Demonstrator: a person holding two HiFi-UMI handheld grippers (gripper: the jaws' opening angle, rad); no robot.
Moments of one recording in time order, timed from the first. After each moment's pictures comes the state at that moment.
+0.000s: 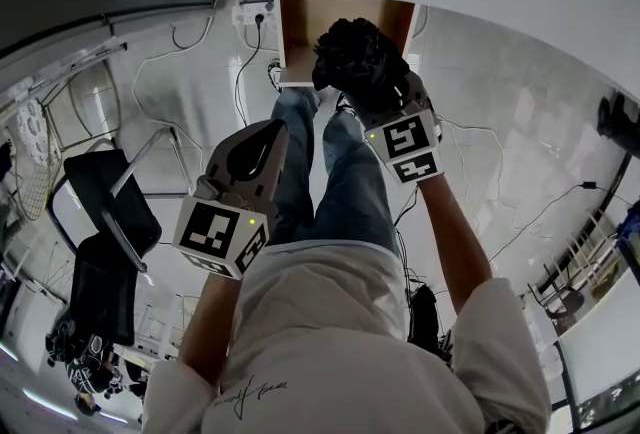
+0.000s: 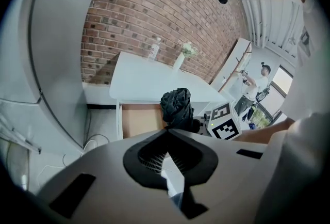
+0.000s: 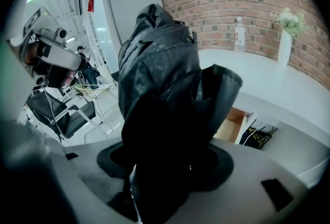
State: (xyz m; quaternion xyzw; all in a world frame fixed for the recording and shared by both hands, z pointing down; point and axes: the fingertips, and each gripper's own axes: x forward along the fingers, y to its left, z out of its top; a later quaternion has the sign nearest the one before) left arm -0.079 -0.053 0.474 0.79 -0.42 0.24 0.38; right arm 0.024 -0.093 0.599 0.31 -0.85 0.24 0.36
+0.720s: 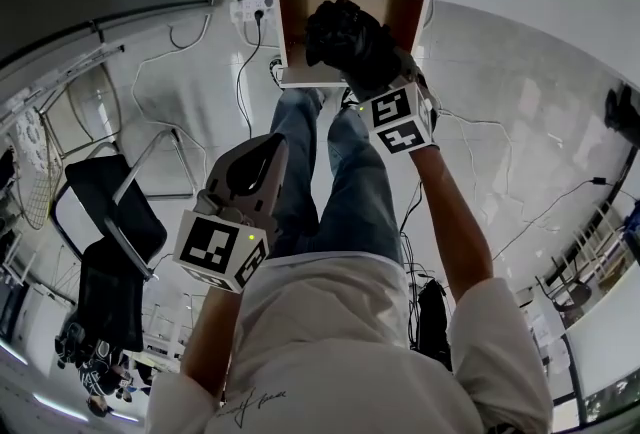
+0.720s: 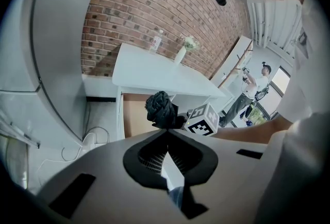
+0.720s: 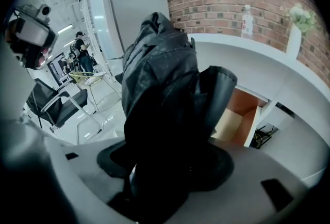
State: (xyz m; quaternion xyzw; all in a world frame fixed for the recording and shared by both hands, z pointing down) left arm -0.089 -0.036 0.501 0.78 -0.40 0.25 0.40; right arm 0.015 -0.108 0.674 0.30 -0.83 0.22 0.41
